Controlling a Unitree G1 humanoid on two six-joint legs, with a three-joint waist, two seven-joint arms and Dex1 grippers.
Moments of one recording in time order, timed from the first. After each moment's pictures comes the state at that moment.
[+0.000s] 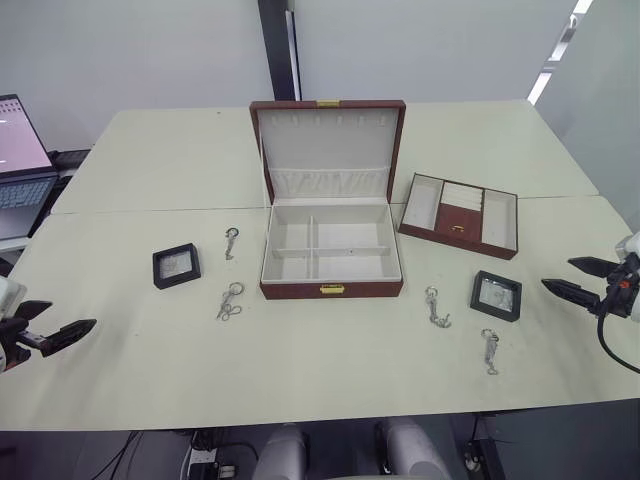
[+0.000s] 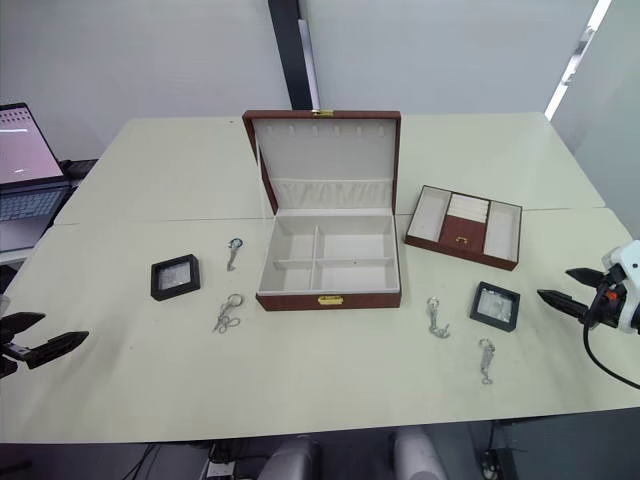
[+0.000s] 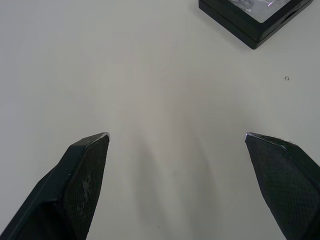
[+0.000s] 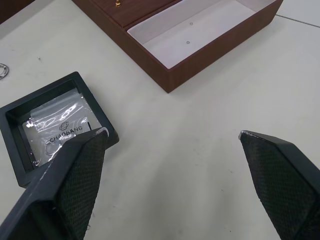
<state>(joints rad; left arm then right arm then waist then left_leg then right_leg) 0.07 1.07 0.56 0.46 -0.31 0.27 -1.04 -0.26 -0.98 -0.31 0.51 0.33 0.25 1.16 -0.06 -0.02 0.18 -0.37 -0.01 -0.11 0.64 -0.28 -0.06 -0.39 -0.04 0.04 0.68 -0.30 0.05</state>
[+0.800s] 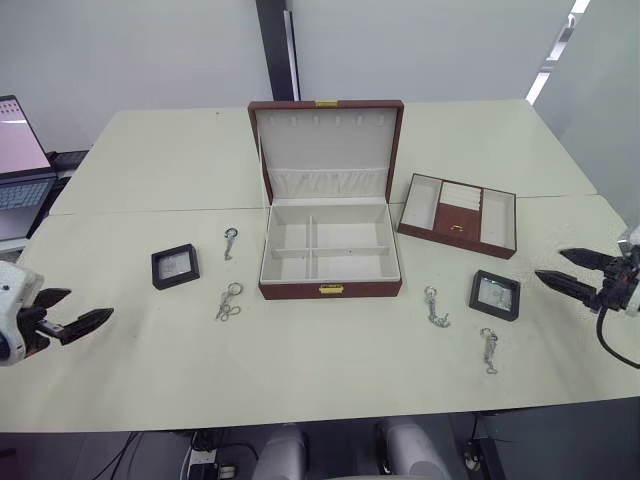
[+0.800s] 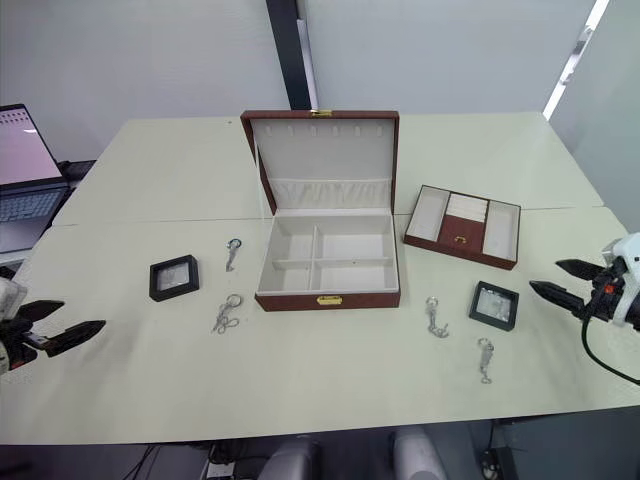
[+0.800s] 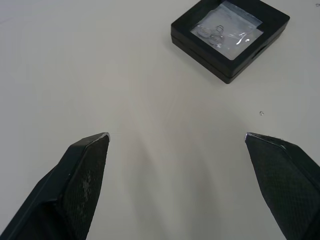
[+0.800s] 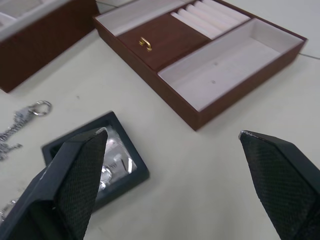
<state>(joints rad) 0.00 1.03 0.49 0.40 -0.31 0.27 -1.05 -0.26 -0.91 -0.35 0.34 0.48 0.34 1.20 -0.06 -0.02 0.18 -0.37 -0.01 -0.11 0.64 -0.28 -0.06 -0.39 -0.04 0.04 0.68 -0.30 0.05</state>
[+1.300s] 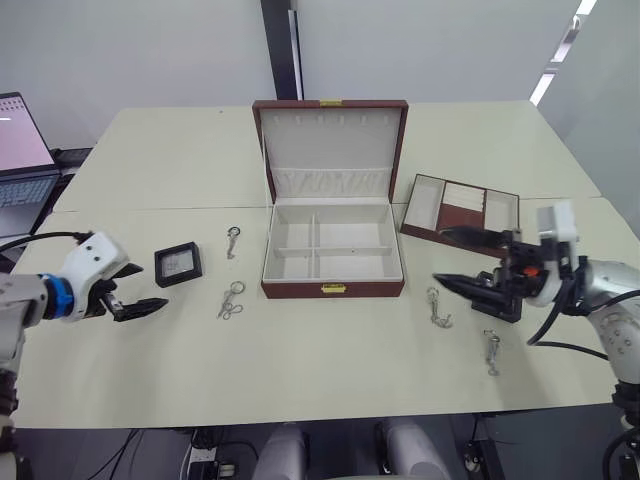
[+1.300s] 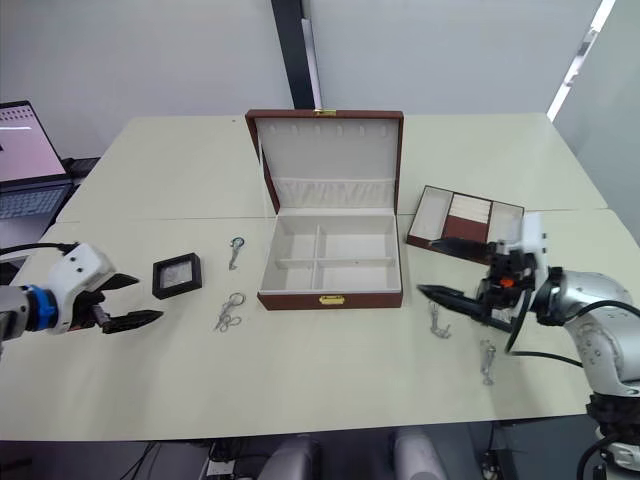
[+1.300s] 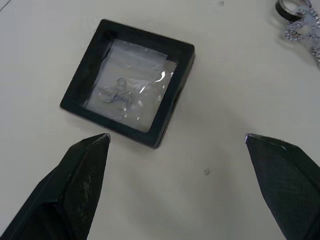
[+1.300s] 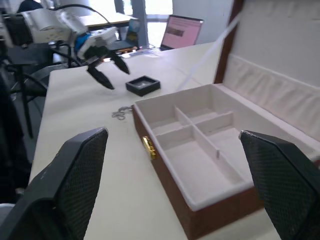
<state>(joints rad) -0.37 1.07 0.07 0.47 -0.12 0.18 -1.22 -0.26 -0.71 -0.13 -0.34 0.69 0.48 1.13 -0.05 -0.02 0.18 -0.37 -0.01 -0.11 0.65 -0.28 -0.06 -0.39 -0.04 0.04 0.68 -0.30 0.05</state>
